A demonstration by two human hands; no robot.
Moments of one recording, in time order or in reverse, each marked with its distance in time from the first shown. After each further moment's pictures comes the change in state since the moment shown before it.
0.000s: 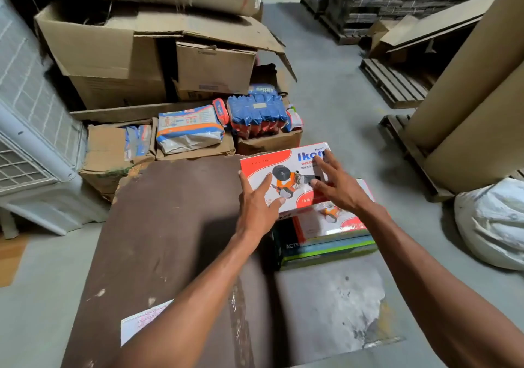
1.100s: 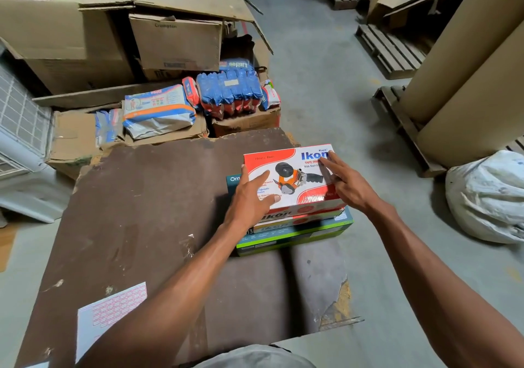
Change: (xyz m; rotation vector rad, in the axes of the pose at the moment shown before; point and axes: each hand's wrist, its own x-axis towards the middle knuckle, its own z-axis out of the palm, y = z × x) left_hand 0.001 0.072 0.103 0.072 -0.171 -0.032; right_hand -0.037 0.157 -0.056 0.057 -0.064 0.086
